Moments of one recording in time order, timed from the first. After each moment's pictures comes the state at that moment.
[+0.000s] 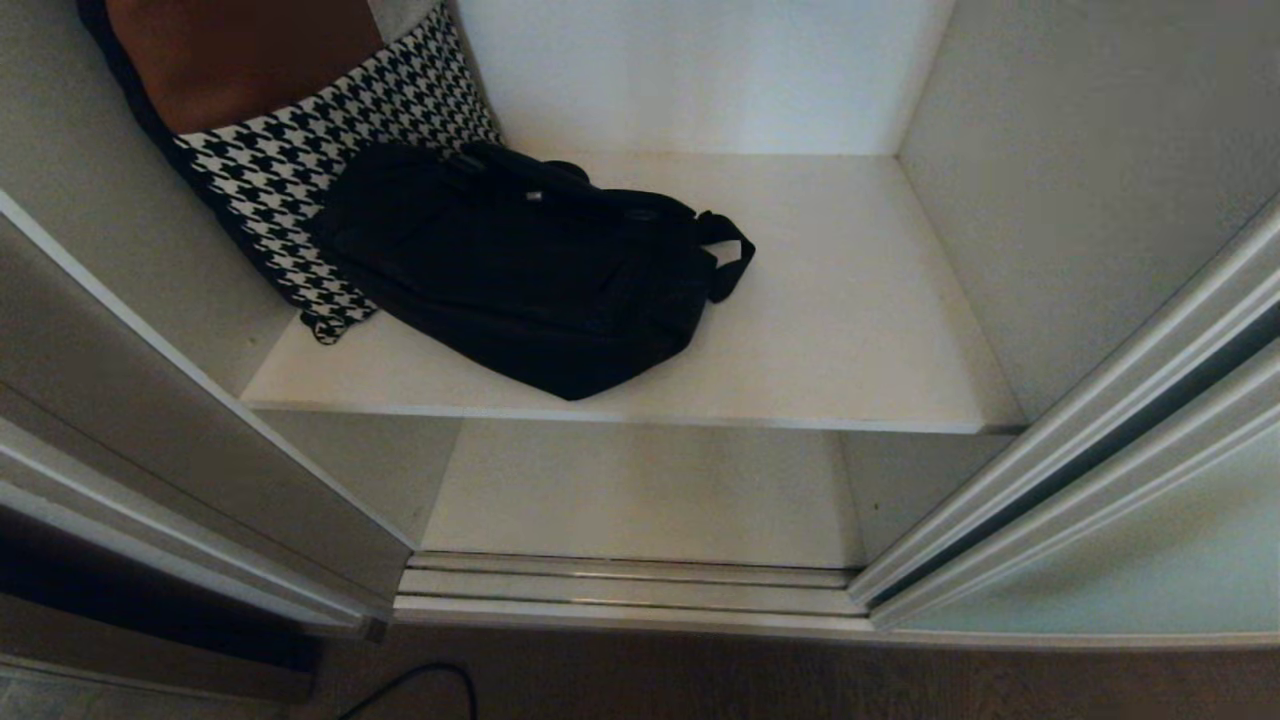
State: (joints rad) left arm 0.00 0.00 0.00 0.00 -0.01 0.06; right arm -0.01 0.00 0.00 0.00 0.00 0.01
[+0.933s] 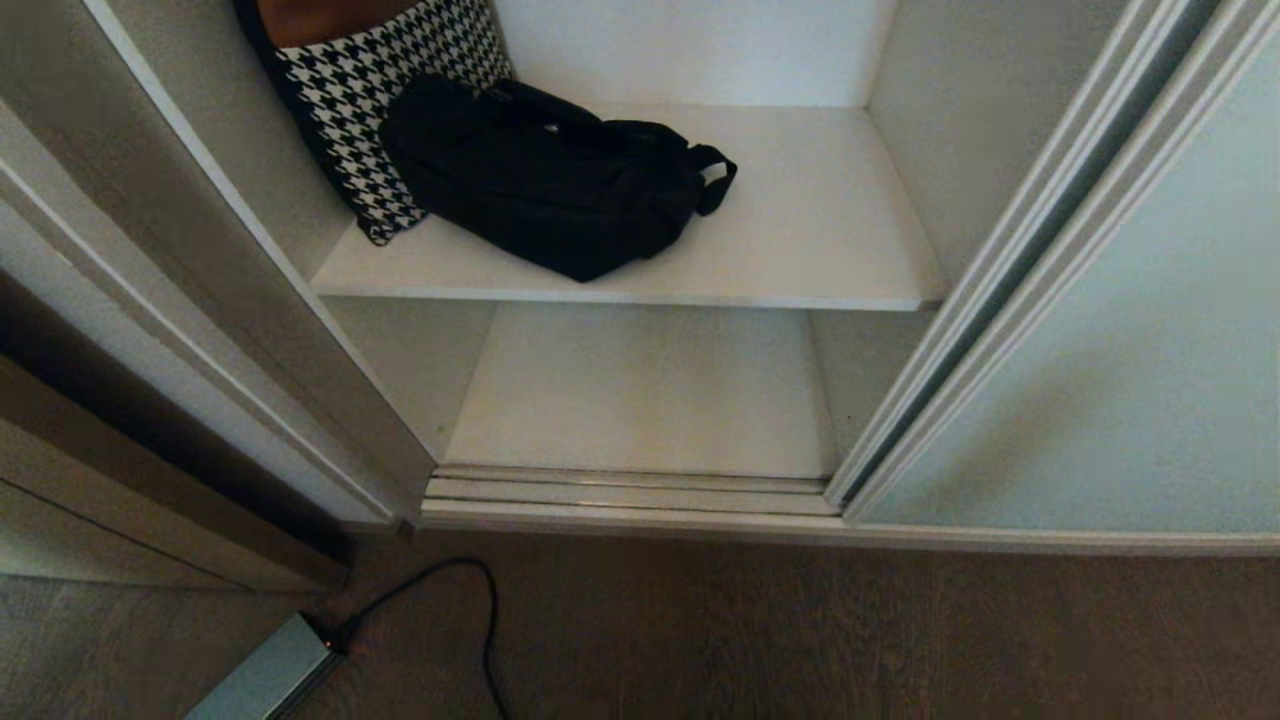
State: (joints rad) left arm 0.00 0.00 0.00 0.00 -0.01 0.09; right arm -0.01 0.00 0.00 0.00 0.00 0.01
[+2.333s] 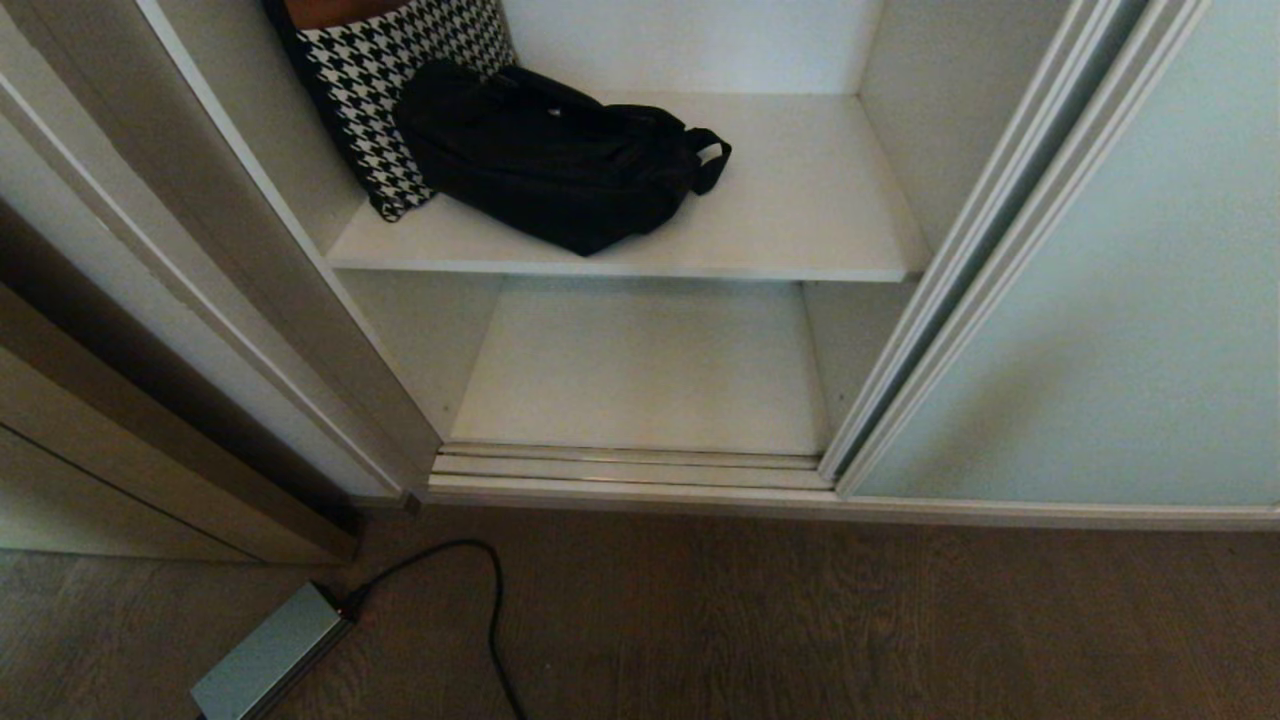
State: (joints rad) left arm 0.00 0.00 0.00 0.00 -0.01 0.05; right arm -0.01 0.00 0.00 0.00 0.00 0.01
